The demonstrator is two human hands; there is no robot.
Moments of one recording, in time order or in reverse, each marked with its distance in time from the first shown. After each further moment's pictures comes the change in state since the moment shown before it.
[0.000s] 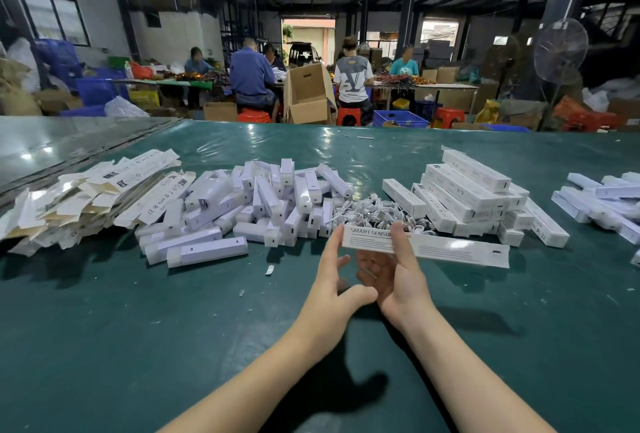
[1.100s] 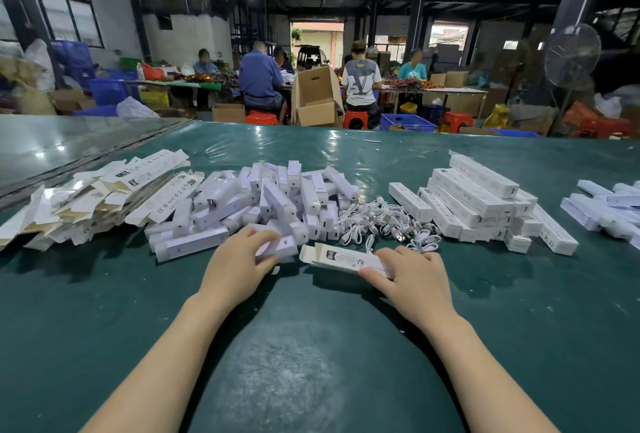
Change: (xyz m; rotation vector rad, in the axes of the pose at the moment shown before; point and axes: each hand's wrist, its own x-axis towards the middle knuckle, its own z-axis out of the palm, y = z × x) left_hand 0.029 -0.024 -0.123 1.078 0.277 0.053; right_hand 0.013 -0.014 -0.036 -2.007 -0.022 -0.663
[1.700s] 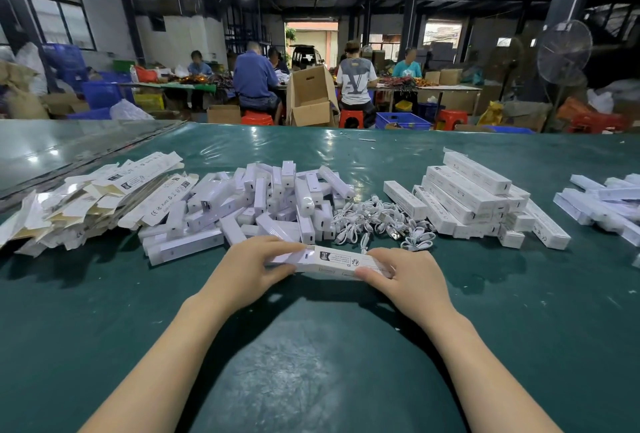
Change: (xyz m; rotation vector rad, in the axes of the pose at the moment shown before) left_hand -0.003 0.014 -0.003 -0.229 -0.095 0.244; right_hand -0.003 0.001 -0.008 0.198 0.052 -0.053
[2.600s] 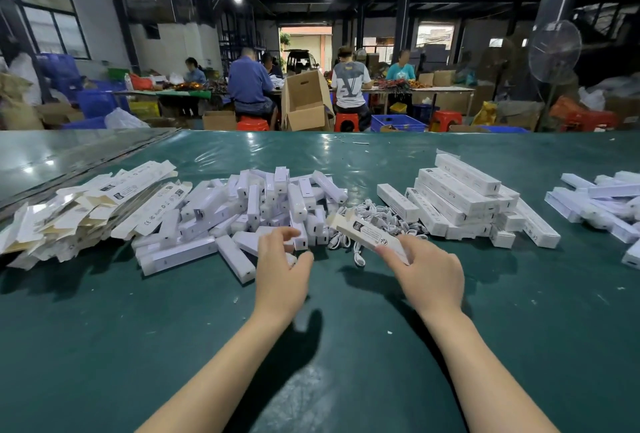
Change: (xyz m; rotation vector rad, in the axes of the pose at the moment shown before) left_hand 0.012 0.057 0.045 -0.473 0.385 -0.347; right_hand 0.000 0.013 -0.007 -0.018 0.219 0.314
